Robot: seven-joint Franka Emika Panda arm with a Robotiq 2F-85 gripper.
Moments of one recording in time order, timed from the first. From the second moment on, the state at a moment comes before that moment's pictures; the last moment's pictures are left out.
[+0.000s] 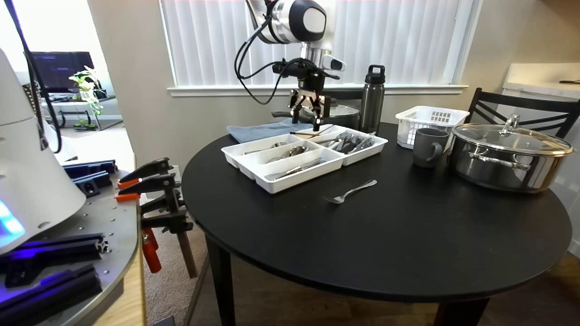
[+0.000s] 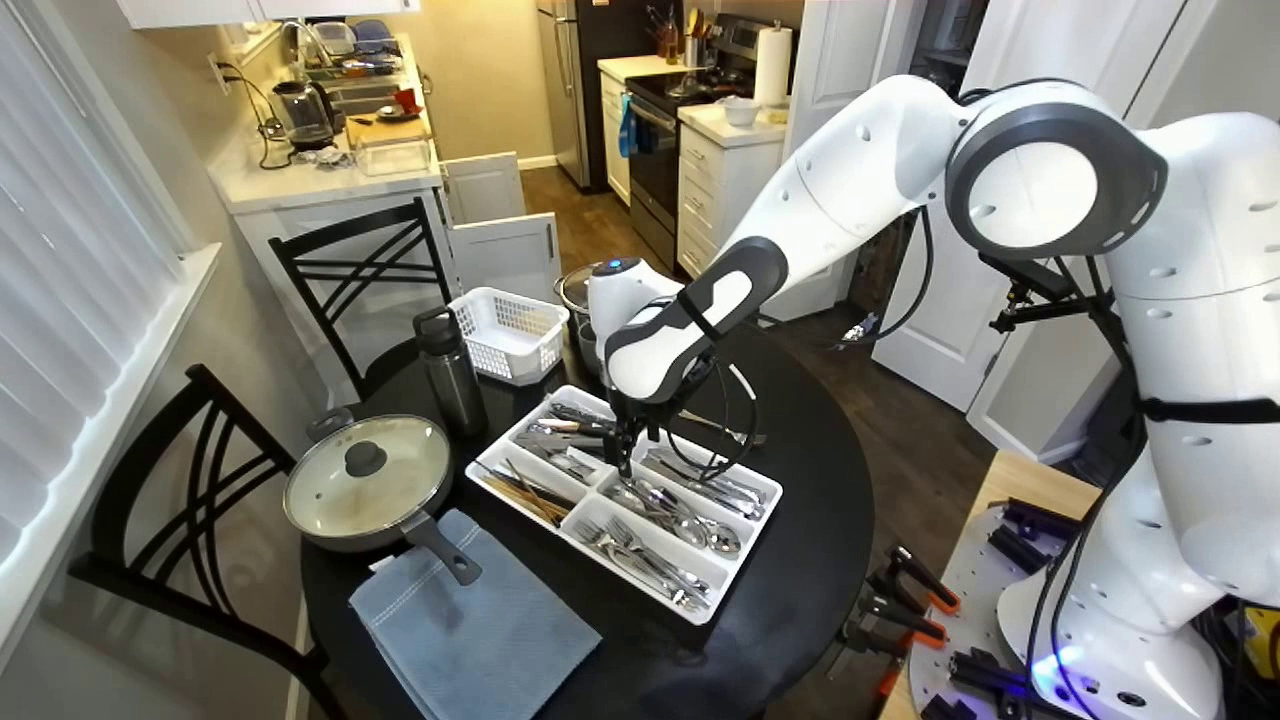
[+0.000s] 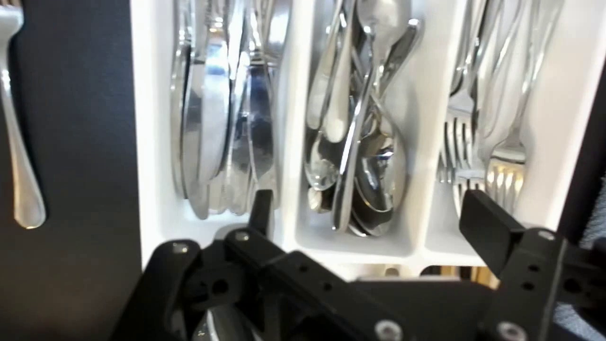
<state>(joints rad) 0.08 0.61 0.12 -1.88 -0.02 2.36 0.04</state>
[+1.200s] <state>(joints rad) 0.01 0.70 0.18 -1.91 0.37 2.53 0.05</state>
